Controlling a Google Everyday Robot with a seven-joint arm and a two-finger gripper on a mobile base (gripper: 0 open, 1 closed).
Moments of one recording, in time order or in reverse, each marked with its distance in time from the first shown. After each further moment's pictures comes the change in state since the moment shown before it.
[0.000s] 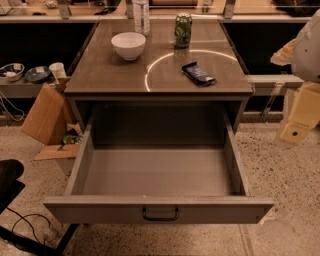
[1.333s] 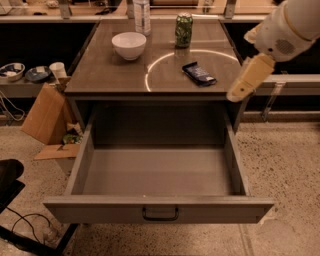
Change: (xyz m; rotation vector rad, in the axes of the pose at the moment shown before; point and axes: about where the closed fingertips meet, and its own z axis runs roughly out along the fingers) arm -0.045 -0.114 0.054 0.094 -0.277 0.113
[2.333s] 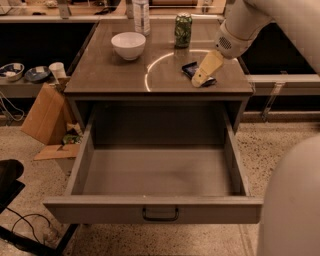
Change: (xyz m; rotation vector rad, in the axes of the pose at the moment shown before) arm -0.009 -0.075 0.121 0.012 0.221 0.425
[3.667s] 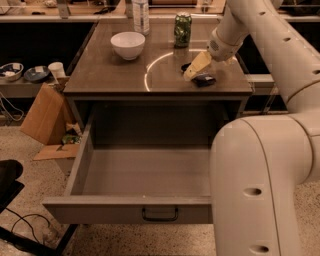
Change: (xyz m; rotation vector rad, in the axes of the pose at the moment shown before) arm -0.029 -0.047 0.075 -0.076 -0.004 0.202
